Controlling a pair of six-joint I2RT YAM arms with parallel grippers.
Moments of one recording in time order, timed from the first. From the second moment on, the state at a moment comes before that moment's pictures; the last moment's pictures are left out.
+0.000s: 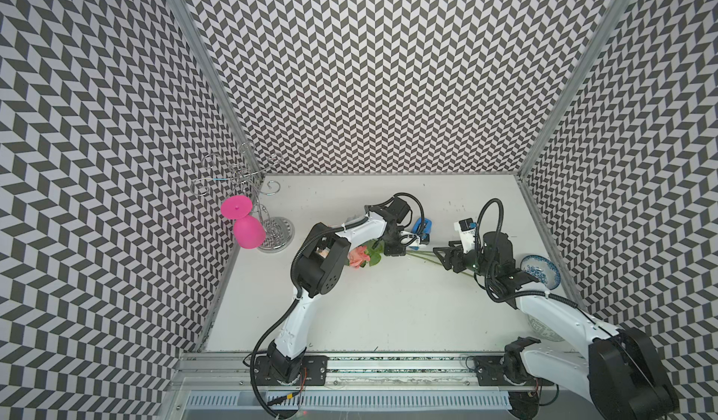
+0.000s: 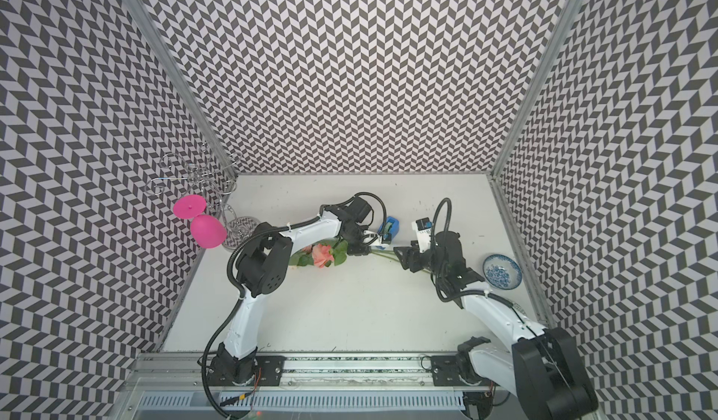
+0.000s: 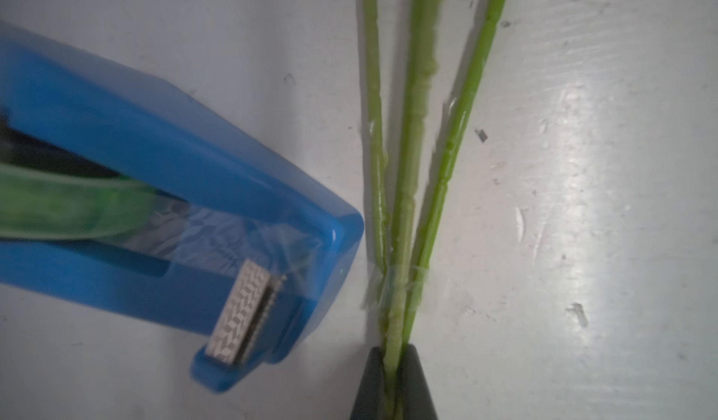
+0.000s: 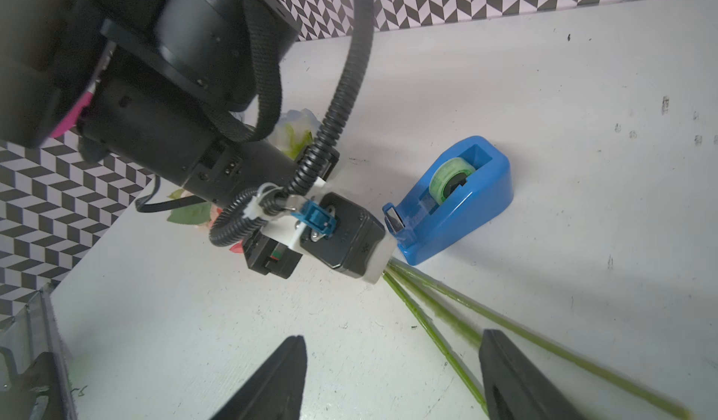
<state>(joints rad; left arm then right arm) -0.67 2.20 1.65 -0.70 0.23 1.00 0.30 1.15 0.49 0.15 -0.38 0.18</state>
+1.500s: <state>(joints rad) -0.67 2.06 1.47 -0.63 0.16 1.08 0.37 1.42 0.72 0.05 -0.30 0.08</state>
